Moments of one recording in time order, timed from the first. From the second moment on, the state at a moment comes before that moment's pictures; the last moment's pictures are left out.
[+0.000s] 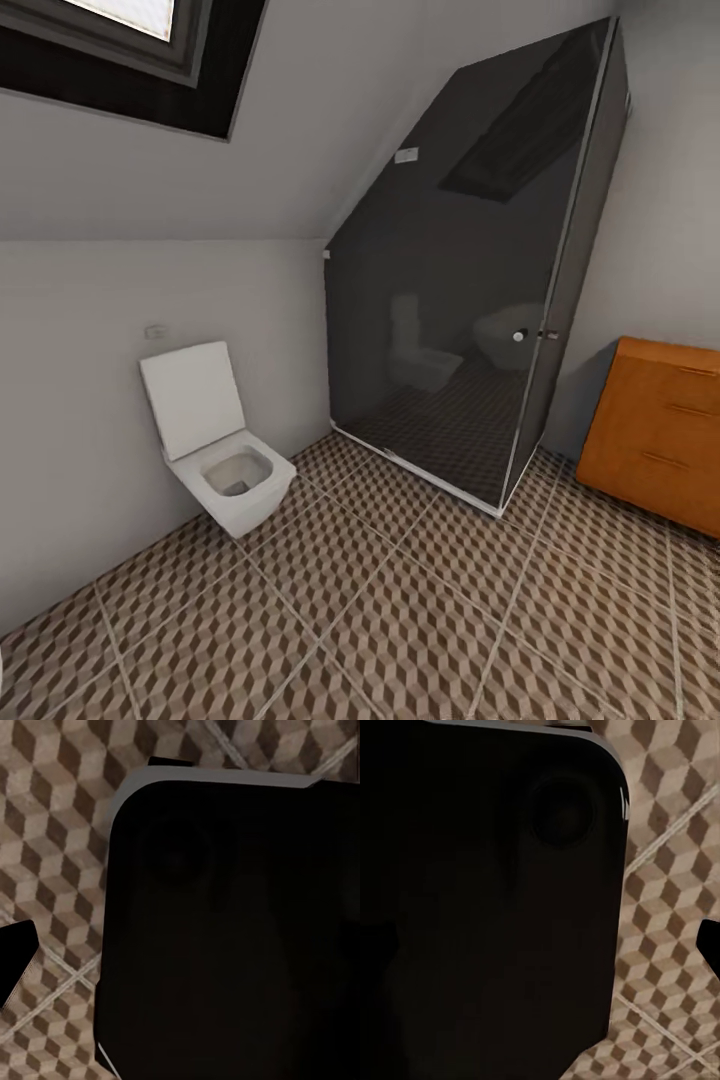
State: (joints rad) left arm 0.00 0.00 0.02 -0.04 0.10 -0.07 0.01; right arm 0.00 0.00 0.01 0.00 0.01 -0.05 0.00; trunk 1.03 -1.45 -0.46
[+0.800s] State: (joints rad) left arm 0.00 0.00 0.02 -0.04 0.10 -0.07 0.01; right arm 0.00 0.00 0.01 0.00 0.01 -0.05 0.00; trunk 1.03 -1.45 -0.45
